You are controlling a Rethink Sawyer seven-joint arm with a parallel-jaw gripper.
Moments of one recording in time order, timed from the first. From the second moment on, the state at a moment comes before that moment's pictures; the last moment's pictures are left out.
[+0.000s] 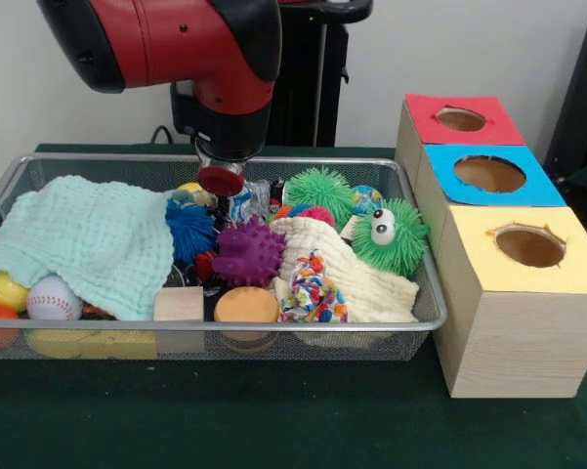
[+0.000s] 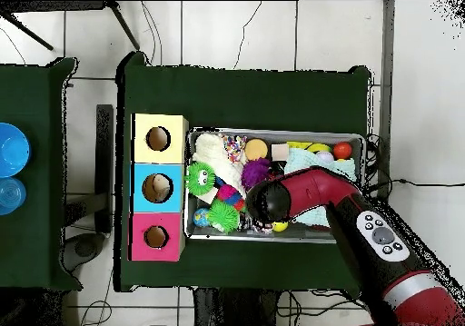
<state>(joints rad) -0.75 -0.49 0.59 1.72 -0.86 0.92 0.68</state>
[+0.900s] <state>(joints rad) -0.77 -0.48 0.60 1.72 -0.83 0.92 0.68</state>
